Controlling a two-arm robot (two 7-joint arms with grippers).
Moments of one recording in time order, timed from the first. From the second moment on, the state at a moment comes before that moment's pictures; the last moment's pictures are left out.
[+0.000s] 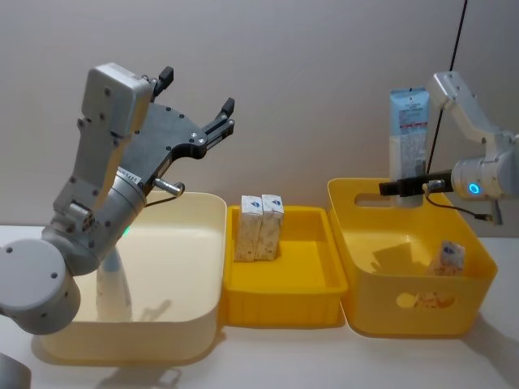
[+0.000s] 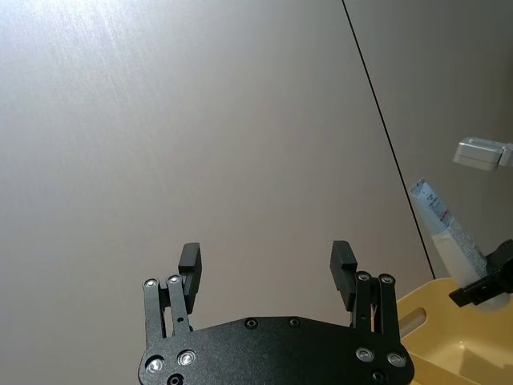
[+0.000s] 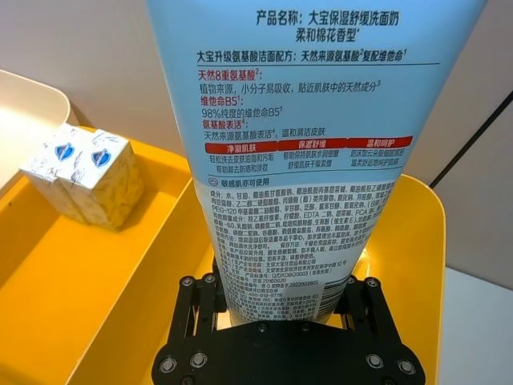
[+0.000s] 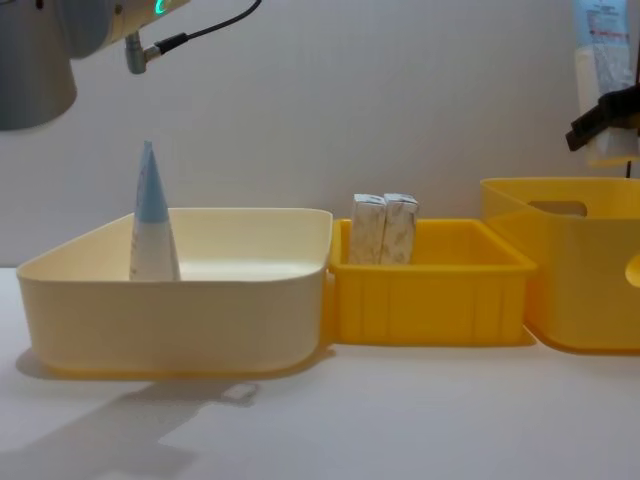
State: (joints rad) left arm -0.61 0.14 0.32 -1.46 -0.08 -0.10 -0.20; right arm 1.13 0.28 -0.30 -0.69 0.09 0.70 0.49
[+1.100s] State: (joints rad) left arm -0.61 0.14 0.32 -1.46 -0.08 -0.10 -0.20; right arm 1.14 0.30 -0.32 -0.71 0.09 0.76 0.55
